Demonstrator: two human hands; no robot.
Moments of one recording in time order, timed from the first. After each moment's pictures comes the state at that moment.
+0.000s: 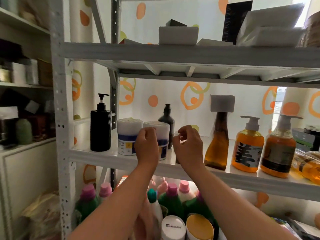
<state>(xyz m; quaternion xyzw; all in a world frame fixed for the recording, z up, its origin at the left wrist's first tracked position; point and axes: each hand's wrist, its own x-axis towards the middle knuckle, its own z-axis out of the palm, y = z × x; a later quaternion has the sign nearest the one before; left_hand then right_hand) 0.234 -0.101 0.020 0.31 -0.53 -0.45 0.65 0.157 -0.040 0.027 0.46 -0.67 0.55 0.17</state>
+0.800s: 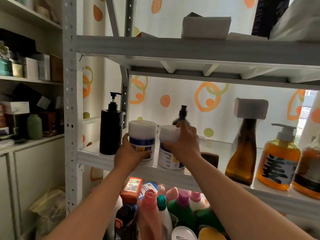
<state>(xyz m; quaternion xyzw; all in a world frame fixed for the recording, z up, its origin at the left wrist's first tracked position) 0.297 -0.215 -0.017 0.44 -0.70 -0.29 0.49 0.167 -0.111 0.045 0.50 -0.74 0.42 0.11</state>
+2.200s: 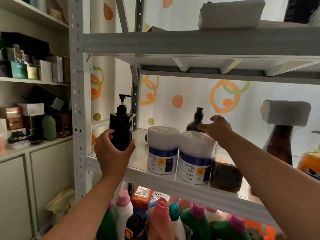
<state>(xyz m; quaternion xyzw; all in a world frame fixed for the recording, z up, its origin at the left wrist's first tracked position) 0.335 -0.246 -0.012 0.46 -0.57 -0.09 0.67 0.096 -0.147 0.102 0.43 -0.78 0.45 -0.04</state>
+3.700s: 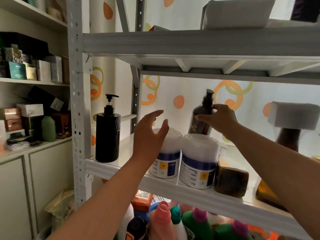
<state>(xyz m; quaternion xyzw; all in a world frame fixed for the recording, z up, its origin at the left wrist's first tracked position) 0.282 -0.210 0.056 0.29 -0.70 -0.19 0.62 0.095 -0.155 0.128 0.49 -0.74 0.46 0.05</state>
